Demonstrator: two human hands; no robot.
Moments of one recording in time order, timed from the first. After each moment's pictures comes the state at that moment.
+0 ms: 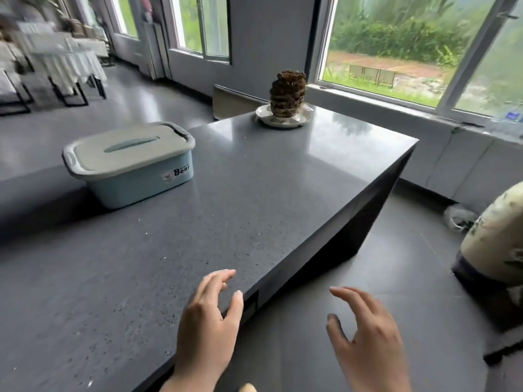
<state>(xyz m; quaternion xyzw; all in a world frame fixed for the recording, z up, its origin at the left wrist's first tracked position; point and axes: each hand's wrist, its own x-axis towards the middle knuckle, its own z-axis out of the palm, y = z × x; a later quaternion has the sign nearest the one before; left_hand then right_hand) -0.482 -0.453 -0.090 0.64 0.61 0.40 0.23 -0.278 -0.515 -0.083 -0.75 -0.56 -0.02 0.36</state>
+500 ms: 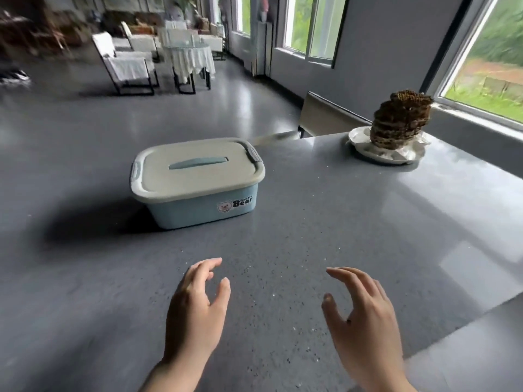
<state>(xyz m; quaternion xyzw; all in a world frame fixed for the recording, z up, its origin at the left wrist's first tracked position) -0.522 -0.282 -0.082 0.49 0.75 0.44 0.11 -0.297 -0.262 -0.055 -0.63 -0.70 0.11 0.31</state>
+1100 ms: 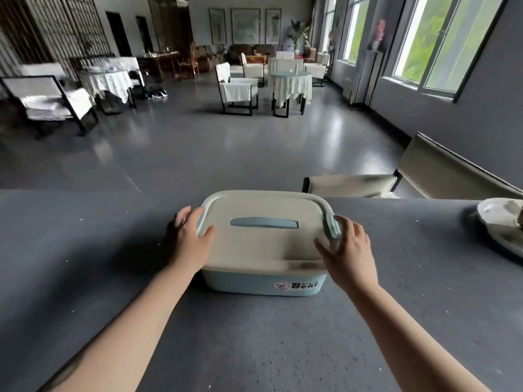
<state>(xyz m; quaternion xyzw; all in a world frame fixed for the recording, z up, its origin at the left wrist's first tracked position) -0.709 -0.090 -0.037 0.34 0.84 0.42 0.03 -0.457 0.039 -0.038 -0.51 -0.78 0.23 0.29</state>
